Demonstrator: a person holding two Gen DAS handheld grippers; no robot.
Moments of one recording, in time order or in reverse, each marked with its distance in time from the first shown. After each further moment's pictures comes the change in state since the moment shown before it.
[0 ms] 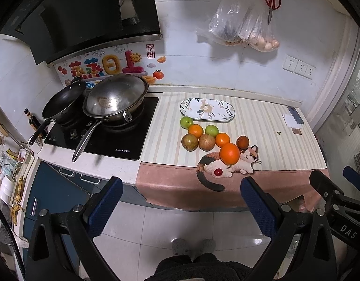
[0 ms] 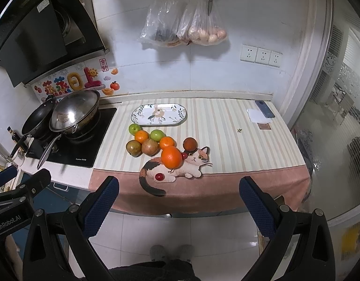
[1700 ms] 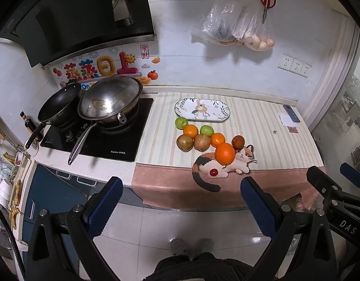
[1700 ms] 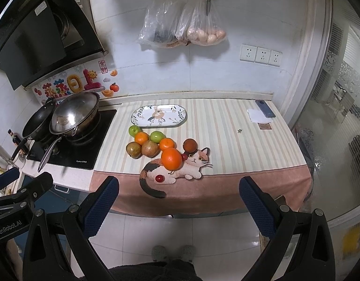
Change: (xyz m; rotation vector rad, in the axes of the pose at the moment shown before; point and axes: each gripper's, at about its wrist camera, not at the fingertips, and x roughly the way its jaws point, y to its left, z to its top) left arm 0.003 -0.015 0.000 0.007 -0.005 -0.014; right arm 0.001 -0.002 0.000 0.009 -0.012 0.002
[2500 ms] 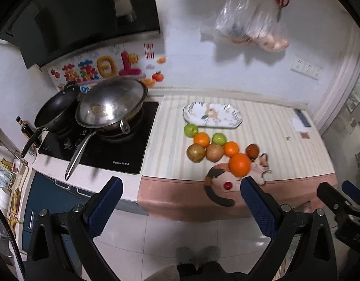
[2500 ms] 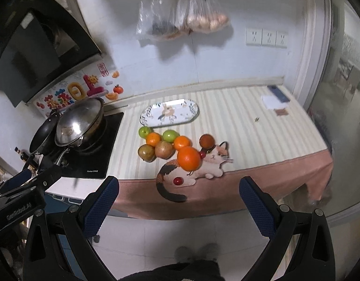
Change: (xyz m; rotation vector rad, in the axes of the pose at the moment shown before) left arm 0.074 0.035 0.028 0.003 0.009 0.007; right arm 0.063 0.012 0.008 0.125 0.050 0.085
